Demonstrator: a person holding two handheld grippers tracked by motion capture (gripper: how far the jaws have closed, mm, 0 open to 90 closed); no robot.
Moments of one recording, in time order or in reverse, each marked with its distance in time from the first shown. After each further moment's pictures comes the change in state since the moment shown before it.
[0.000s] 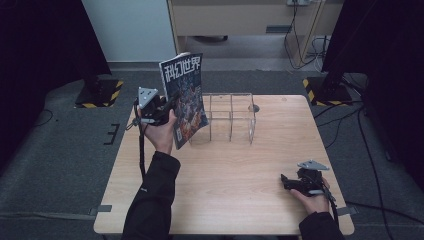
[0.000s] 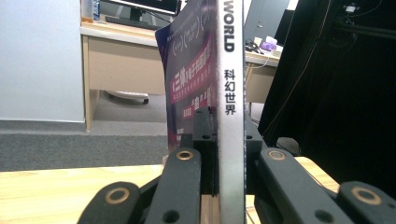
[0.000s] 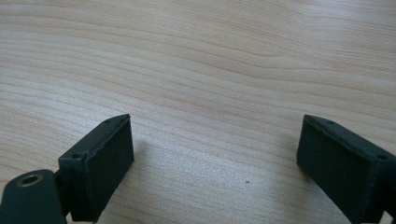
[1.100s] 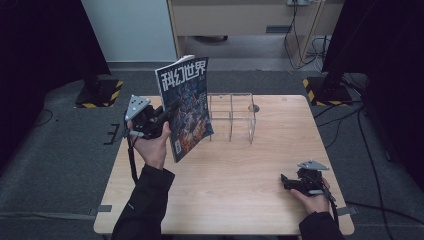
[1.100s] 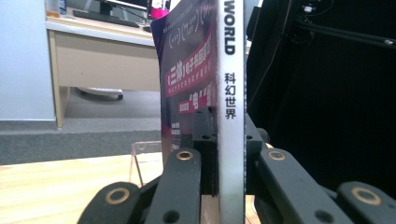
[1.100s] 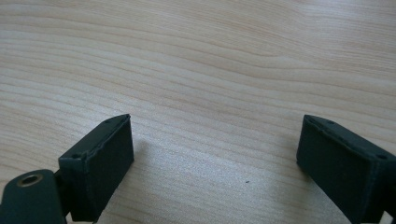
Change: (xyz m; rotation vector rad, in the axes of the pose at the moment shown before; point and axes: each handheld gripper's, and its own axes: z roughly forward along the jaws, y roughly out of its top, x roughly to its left) left arm -0.018 0.018 -0.059 0.020 -0.110 -0.004; right arm 0.000 0.000 0.000 0.003 0.000 0.005
